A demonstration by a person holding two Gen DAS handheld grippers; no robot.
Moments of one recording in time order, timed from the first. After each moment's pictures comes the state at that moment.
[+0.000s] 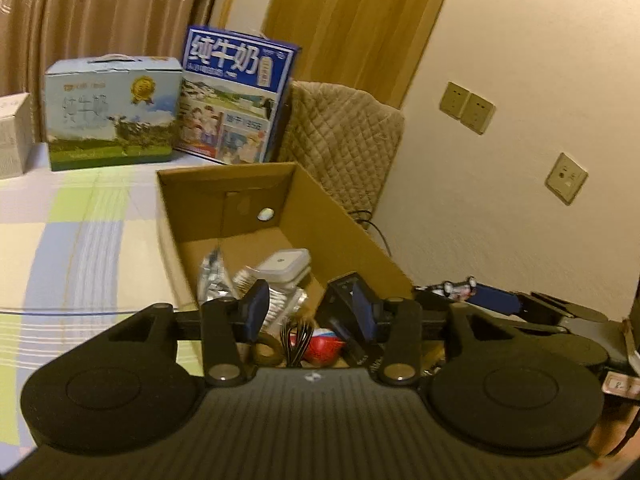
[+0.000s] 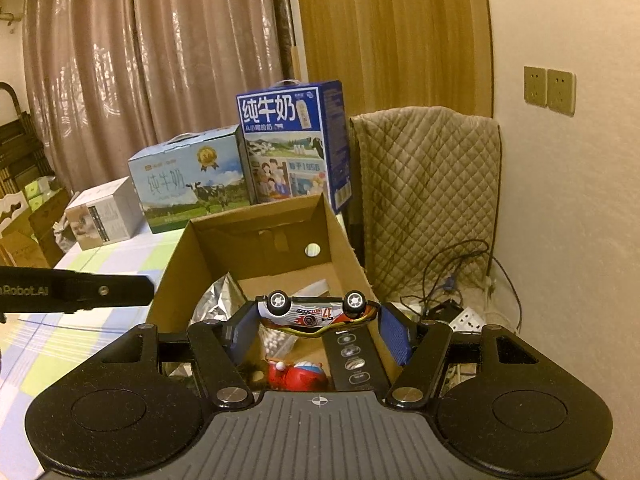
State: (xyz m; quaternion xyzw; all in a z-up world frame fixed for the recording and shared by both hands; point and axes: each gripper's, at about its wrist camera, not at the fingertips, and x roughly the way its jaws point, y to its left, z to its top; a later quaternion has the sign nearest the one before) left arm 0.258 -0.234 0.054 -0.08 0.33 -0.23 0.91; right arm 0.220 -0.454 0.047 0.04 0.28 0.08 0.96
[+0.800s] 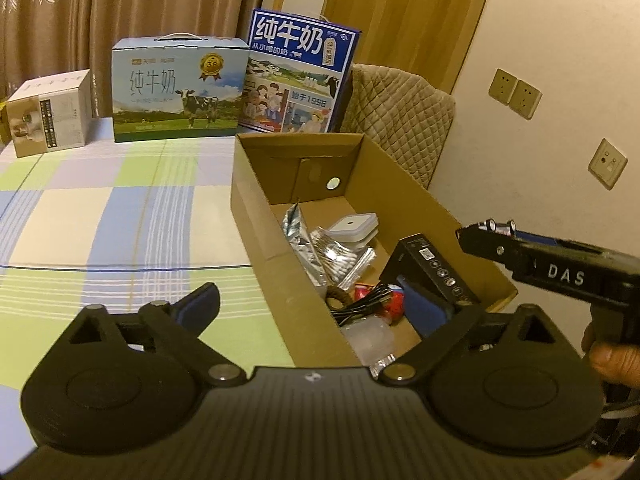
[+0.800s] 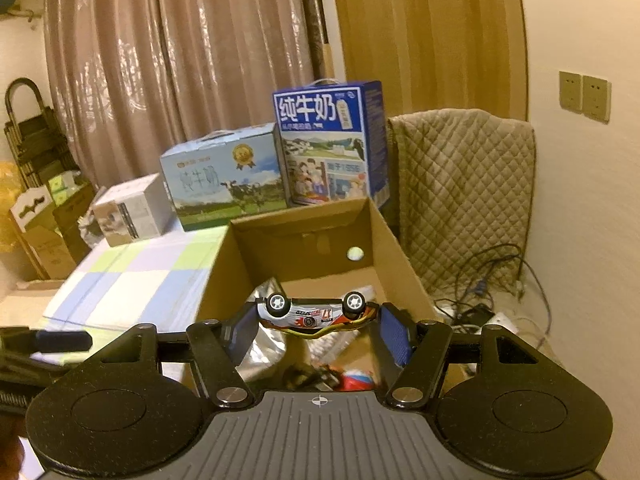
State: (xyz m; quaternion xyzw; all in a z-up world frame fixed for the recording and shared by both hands) left arm 0.227 -0.190 0.035 -0.06 0.35 -0.16 0.92; right arm 0.233 -0.420 0.059 0.05 0.28 0.13 0.95
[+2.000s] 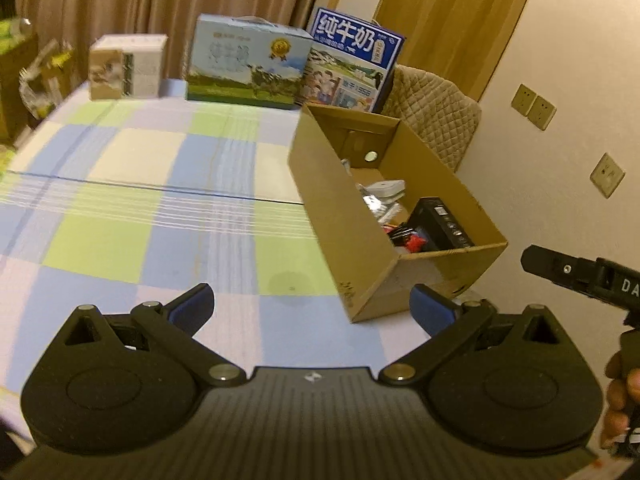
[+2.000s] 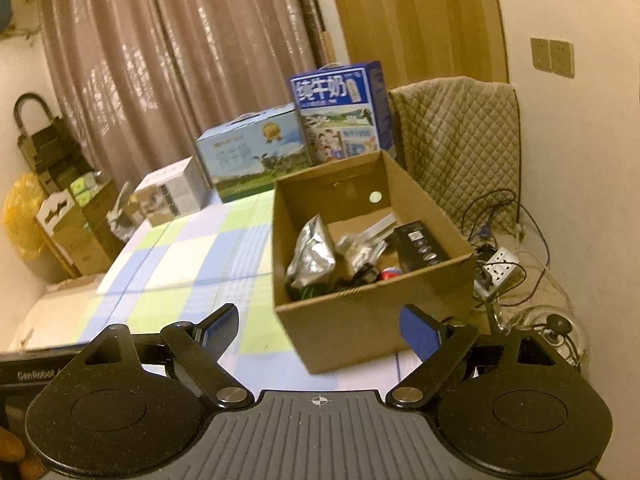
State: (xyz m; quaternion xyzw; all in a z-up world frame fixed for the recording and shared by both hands) left arm 0.103 -0.125 0.042 -0.10 0.36 -0.10 0.92; right arm 0.077 -0.394 0.086 0.08 0.32 0.12 0.94
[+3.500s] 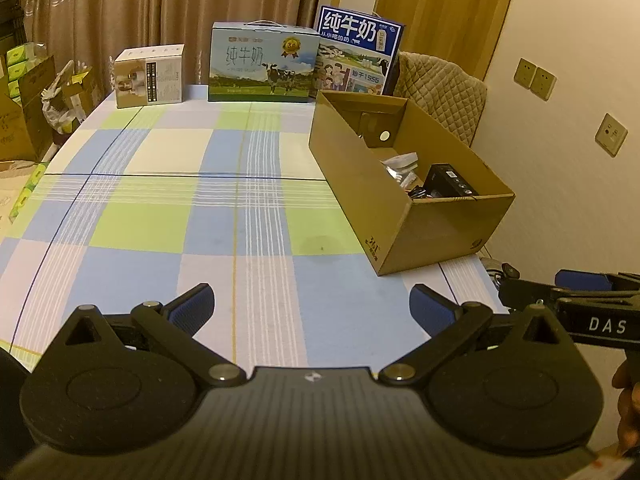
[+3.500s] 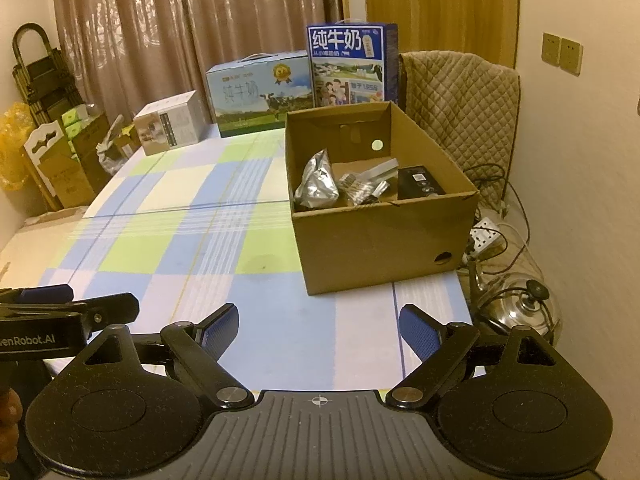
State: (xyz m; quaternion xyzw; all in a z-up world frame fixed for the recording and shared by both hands) left arm 0.042 -0.121 0.035 -0.06 0.37 -0.08 0.92; right arm 0.040 -0.359 0.056 0.01 0.37 0.10 0.92
